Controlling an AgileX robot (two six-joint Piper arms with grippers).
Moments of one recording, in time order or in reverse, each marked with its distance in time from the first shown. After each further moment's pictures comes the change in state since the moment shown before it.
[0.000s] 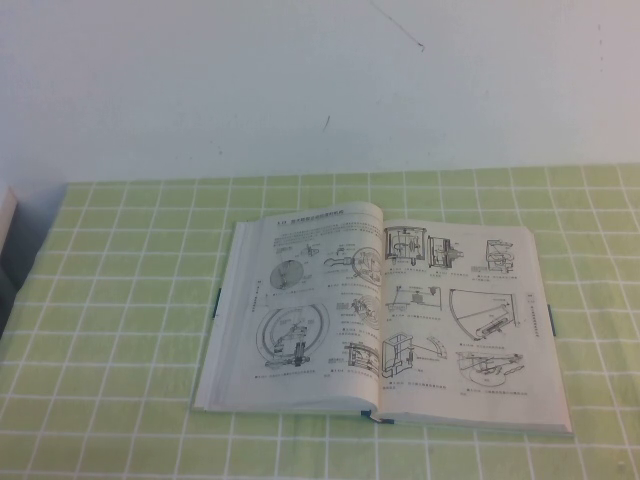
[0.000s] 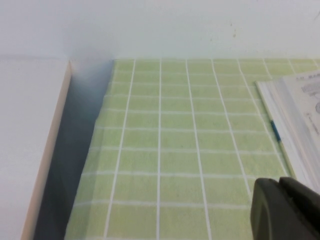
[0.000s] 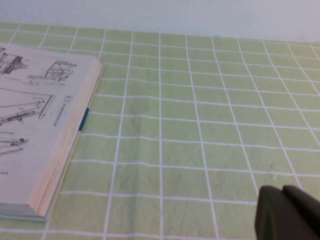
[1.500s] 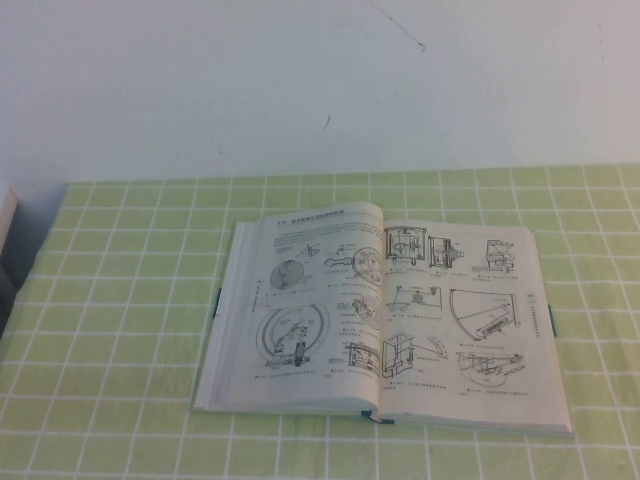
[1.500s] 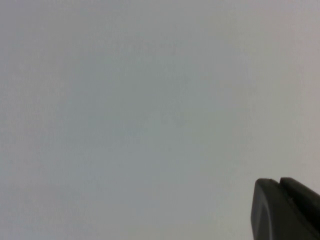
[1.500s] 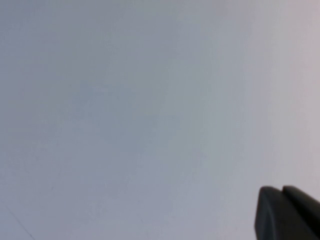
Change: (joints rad) right arm 0.000 0.000 0.009 0.000 -0.906 0.036; left arm 0.000 0.000 0.000 0.000 -0.647 -0.027
